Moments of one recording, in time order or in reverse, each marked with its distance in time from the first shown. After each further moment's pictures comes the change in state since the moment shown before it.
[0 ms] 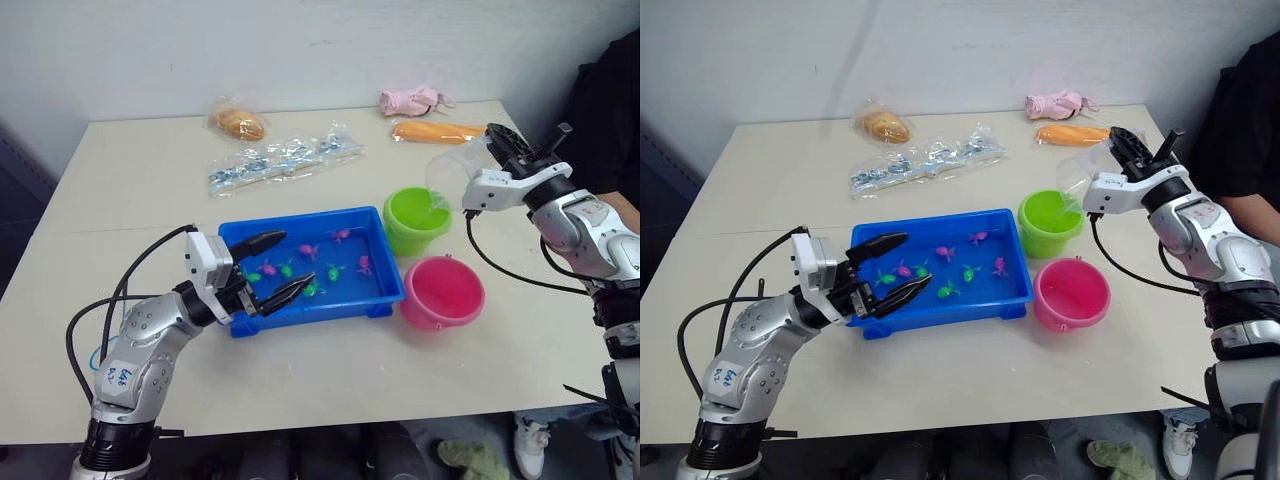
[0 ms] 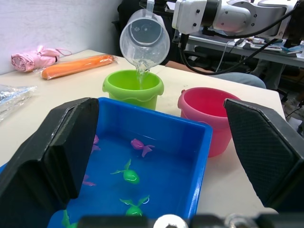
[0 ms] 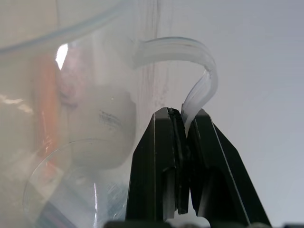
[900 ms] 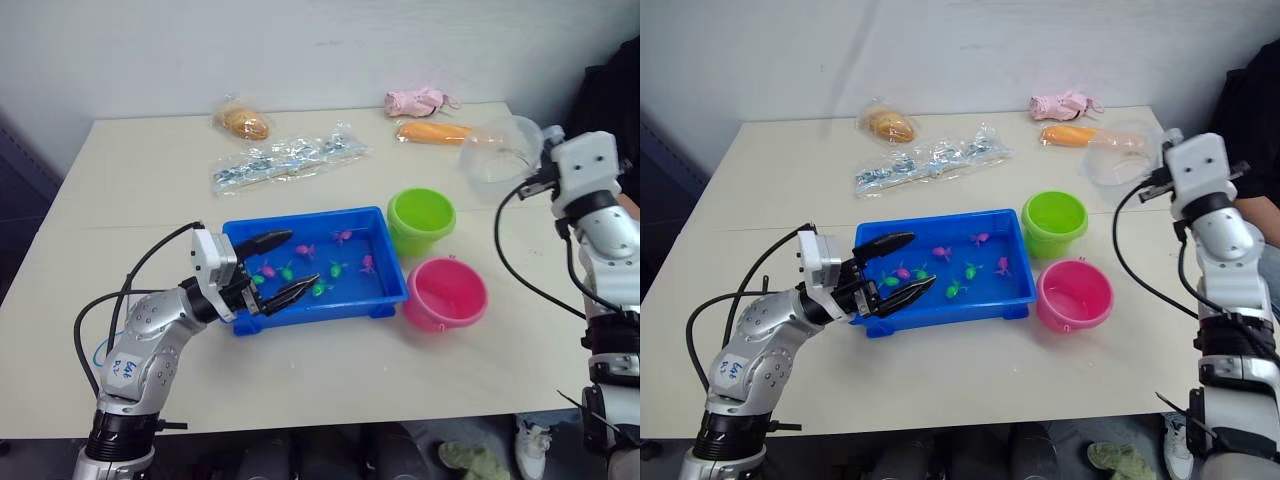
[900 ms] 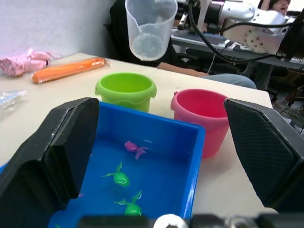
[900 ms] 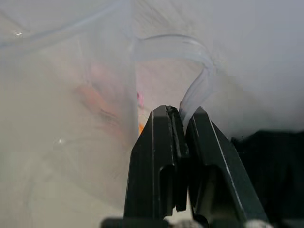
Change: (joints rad) left arm -0.070 0.010 -0.007 0.040 -0.032 -0.003 -0.083; right arm 0.295 0.156 -0.521 -0.274 0.980 0.441 0.506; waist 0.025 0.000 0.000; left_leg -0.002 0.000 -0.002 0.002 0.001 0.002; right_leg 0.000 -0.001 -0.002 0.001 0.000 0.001
